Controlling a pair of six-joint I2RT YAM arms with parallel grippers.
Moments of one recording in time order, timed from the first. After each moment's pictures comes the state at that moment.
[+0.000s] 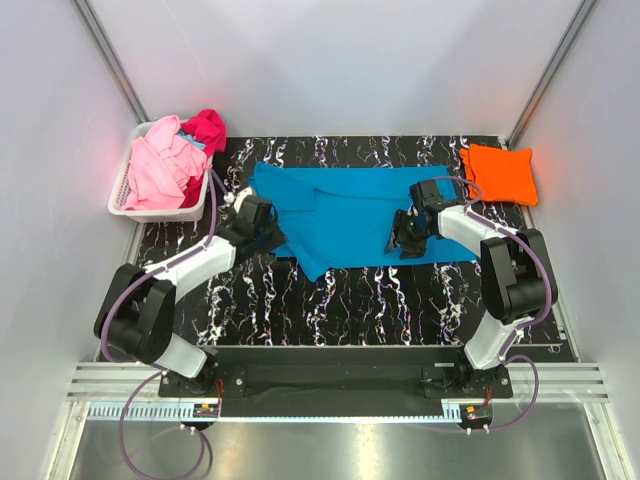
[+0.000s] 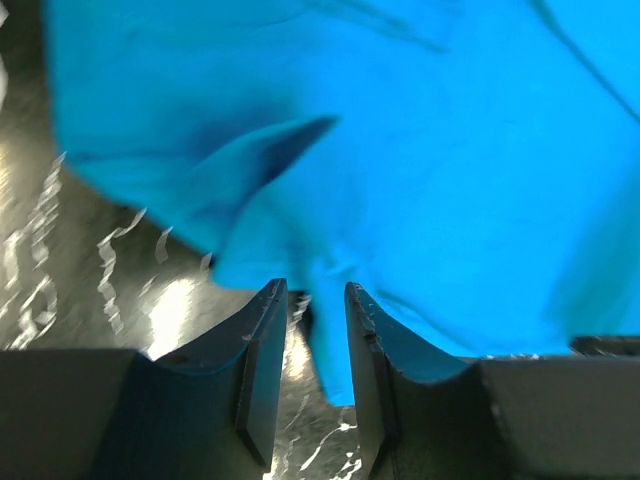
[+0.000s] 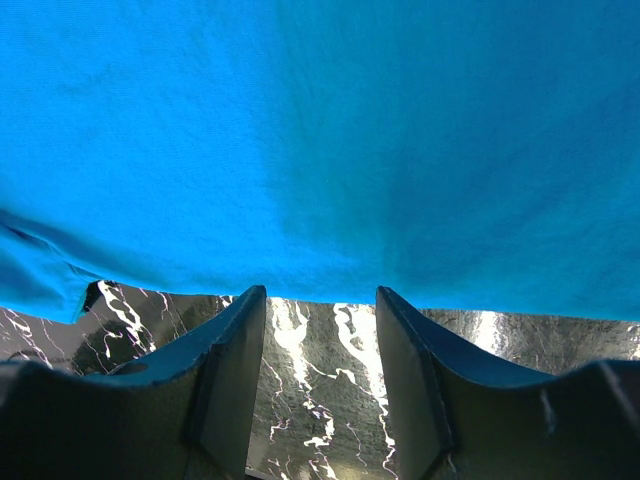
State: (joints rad) left arm -0.45 1.50 0.88 -0.19 -0.12 -0.86; right arm 0.26 1.75 1.09 -0.50 -0.21 0.50
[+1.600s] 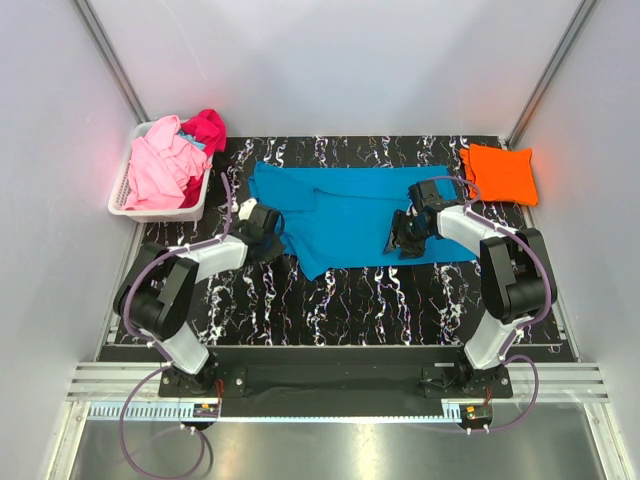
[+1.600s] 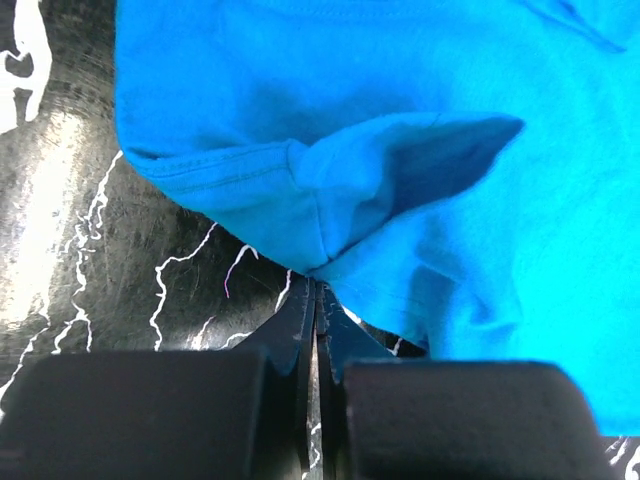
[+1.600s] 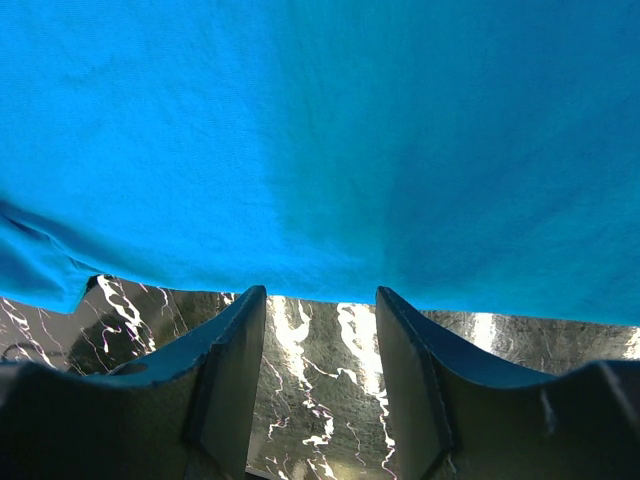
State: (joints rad) left arm -0.45 1.65 0.85 -0.14 -0.21 -0.89; right arm 0.26 1.75 1.09 -0.50 -0.22 0.49
